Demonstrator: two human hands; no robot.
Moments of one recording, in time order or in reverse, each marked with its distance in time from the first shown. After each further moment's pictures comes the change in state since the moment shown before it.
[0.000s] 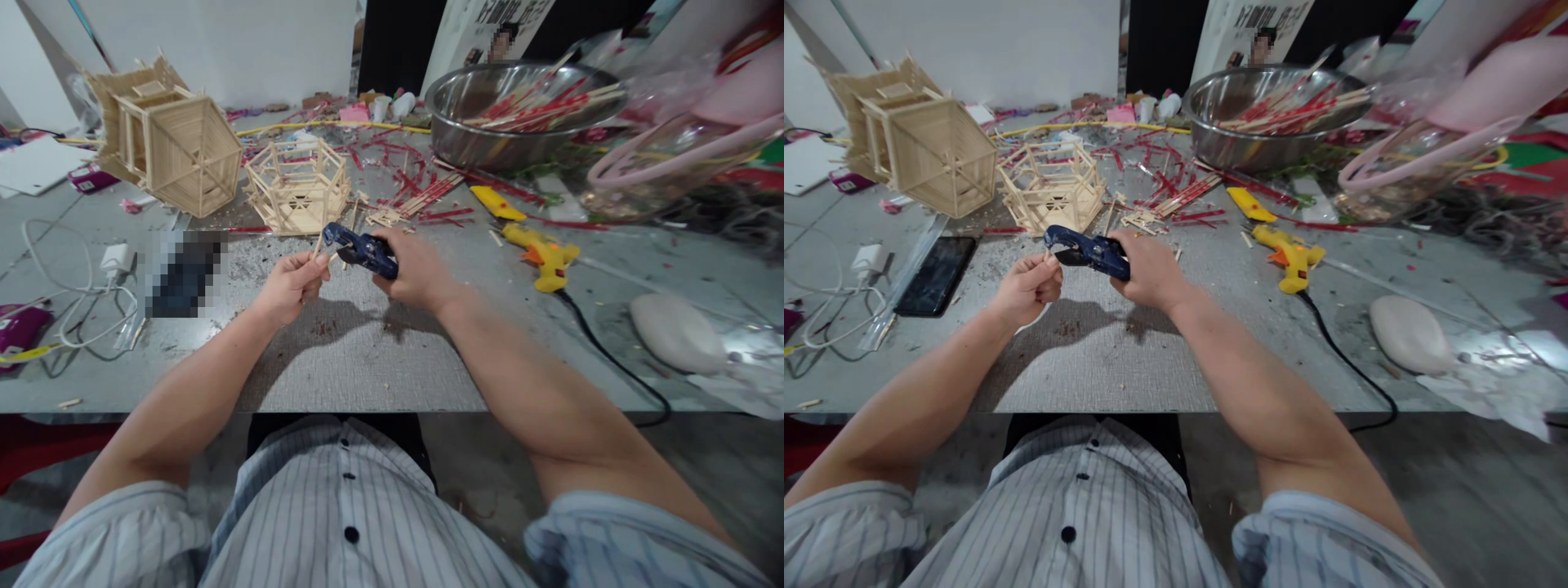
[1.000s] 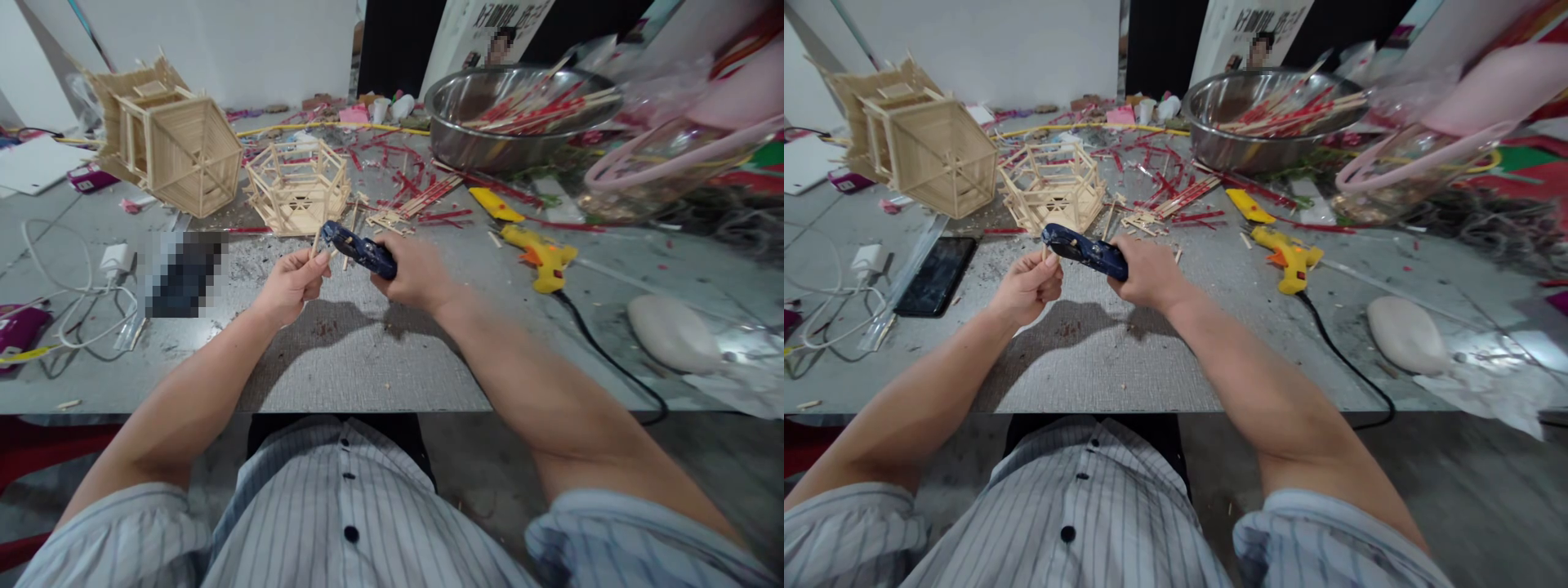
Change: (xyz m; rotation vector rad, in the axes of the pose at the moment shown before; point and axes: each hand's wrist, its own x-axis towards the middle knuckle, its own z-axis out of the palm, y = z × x) left_hand 0.000 0.002 0.002 -0.031 -0.024 0.057; right_hand 0.002 -0.011 -0.005 -0.079 -0.019 0.083
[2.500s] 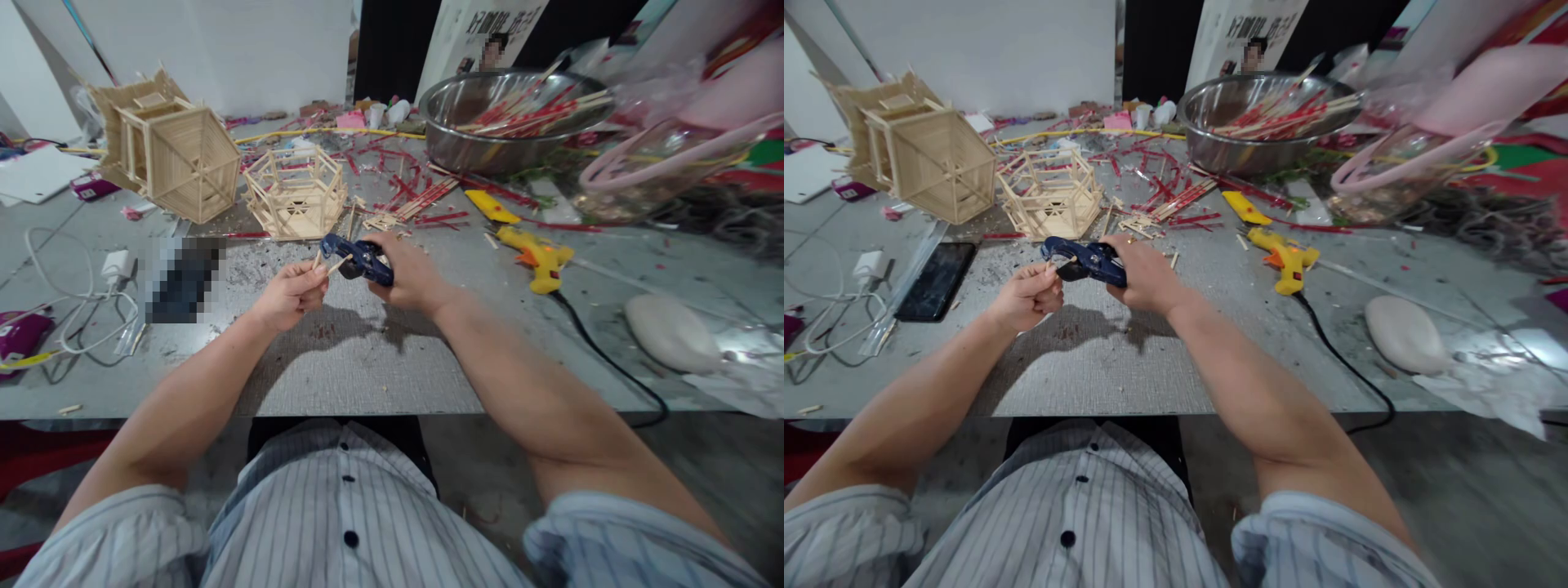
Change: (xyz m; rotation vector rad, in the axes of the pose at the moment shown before) left_hand -0.001 -0.003 -0.006 -0.063 -0.184 -0.116; right_hand -0.002 0.013 0.007 0.131 0.017 -0.173
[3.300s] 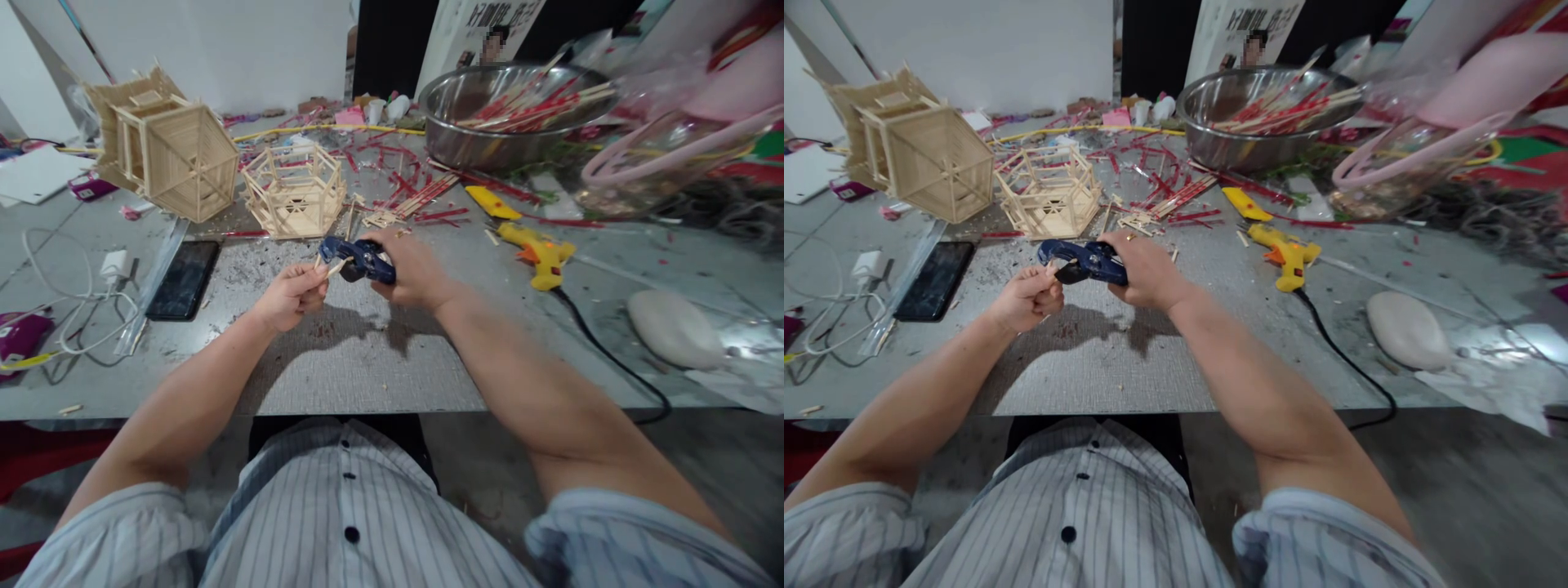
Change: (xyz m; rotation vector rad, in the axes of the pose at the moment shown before) left_hand 0.000 -0.002 -0.002 0.015 0.009 -0.057; right_hand 0.002 -0.005 -0.009 -0.066 -0.035 -0.008
